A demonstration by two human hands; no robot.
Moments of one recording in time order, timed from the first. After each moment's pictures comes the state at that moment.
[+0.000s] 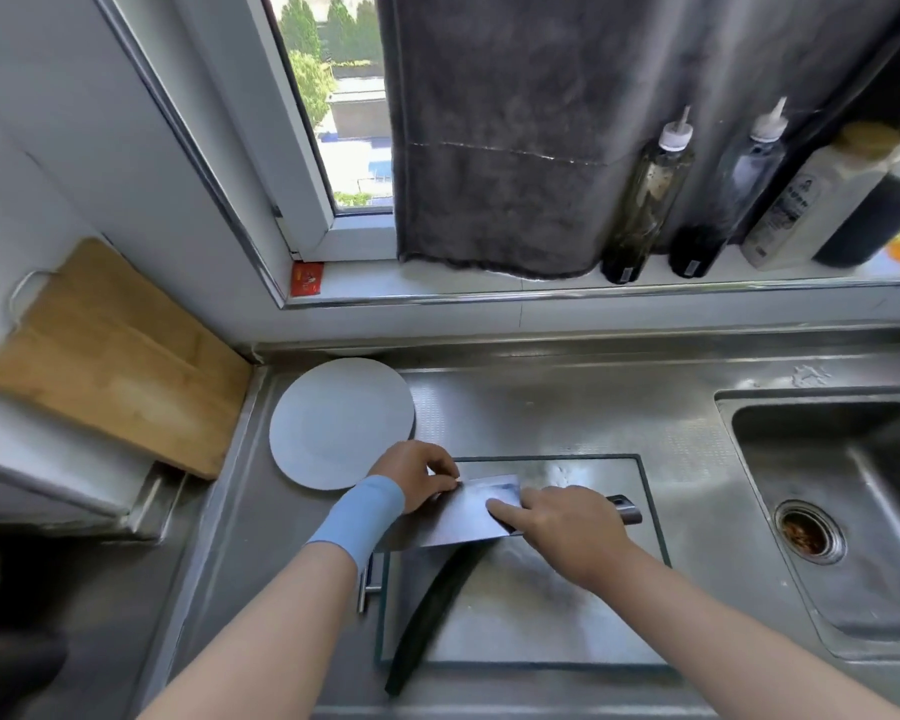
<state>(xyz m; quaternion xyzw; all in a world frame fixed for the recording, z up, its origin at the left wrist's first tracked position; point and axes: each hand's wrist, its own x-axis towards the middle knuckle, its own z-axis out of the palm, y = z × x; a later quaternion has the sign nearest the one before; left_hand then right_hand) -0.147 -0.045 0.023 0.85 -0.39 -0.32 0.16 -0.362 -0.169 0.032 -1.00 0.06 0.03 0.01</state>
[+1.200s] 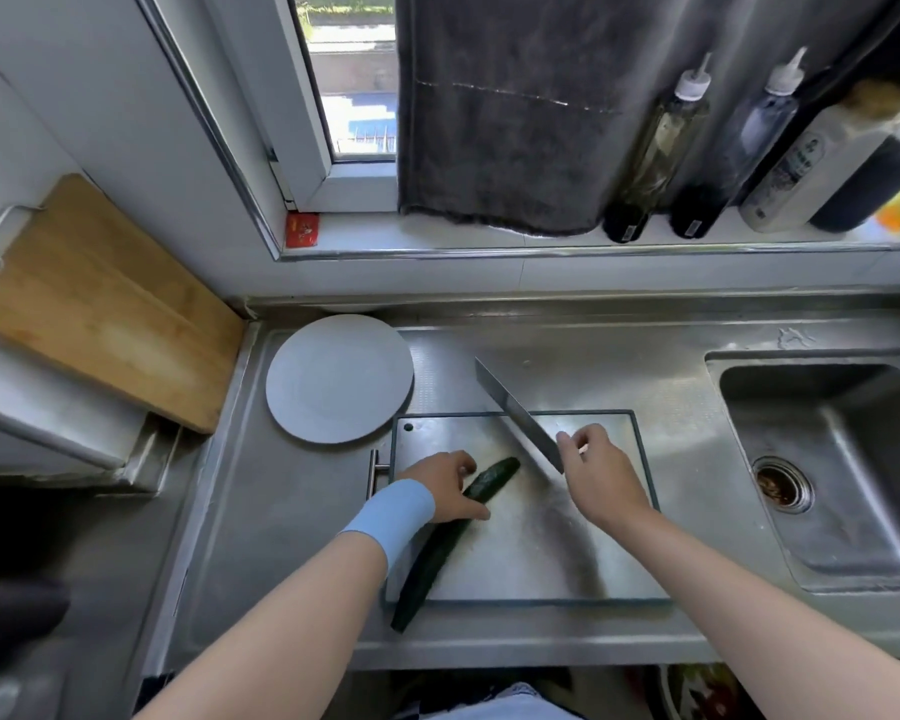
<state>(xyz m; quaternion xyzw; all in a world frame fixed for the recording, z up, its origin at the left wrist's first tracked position) -0.200 -0.027 -0.018 0.81 -0.40 -0.43 0.05 -0.379 -0.166 0.028 -0.77 0.50 0.00 0.39</state>
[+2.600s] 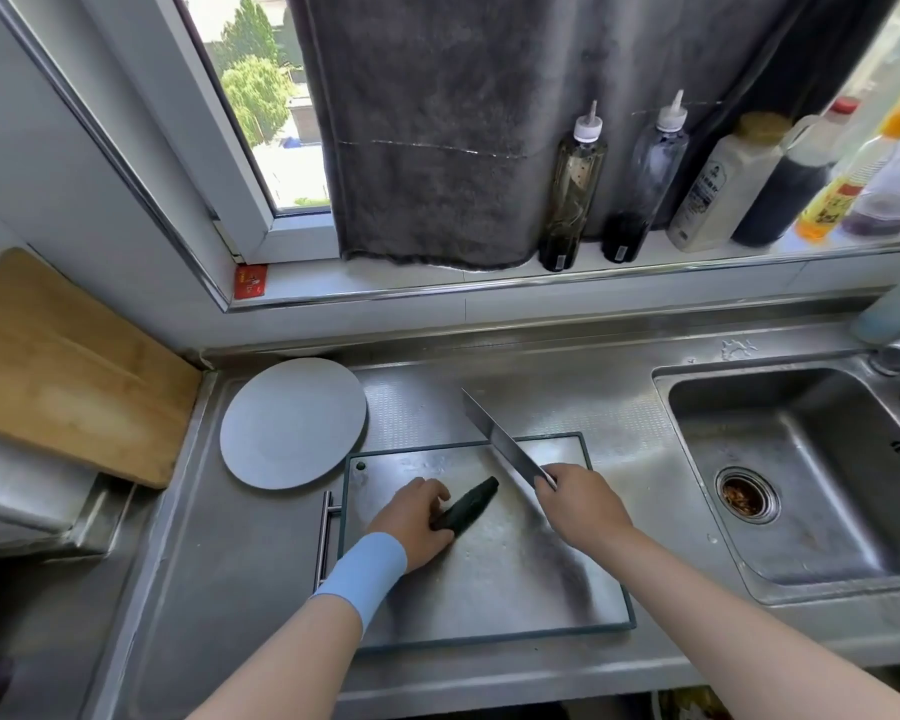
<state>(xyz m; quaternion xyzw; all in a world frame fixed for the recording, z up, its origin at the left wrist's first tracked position) -0.237 -0.045 -0.022 0.84 -0.44 -0.30 0.11 -0.414 -0.203 0.040 -0.81 0.47 0.08 0.33</state>
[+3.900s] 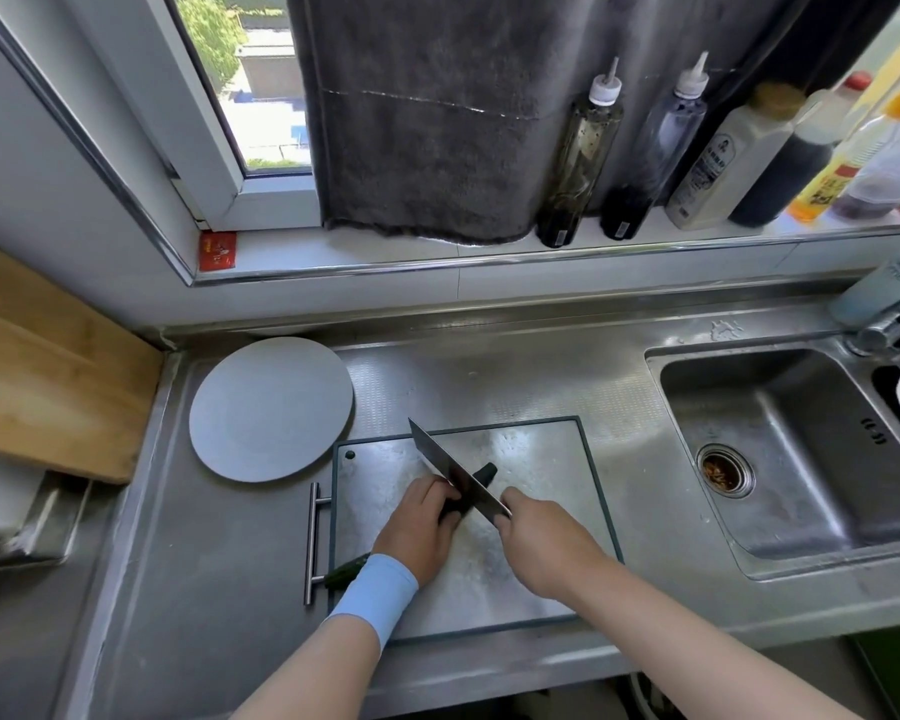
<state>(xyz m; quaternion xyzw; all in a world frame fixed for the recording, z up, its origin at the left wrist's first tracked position) -0.254 -0.034 -0.071 0.79 -0.50 -0.18 0.31 -0.397 -0.140 0.046 -0.84 0.40 0.17 0.32</state>
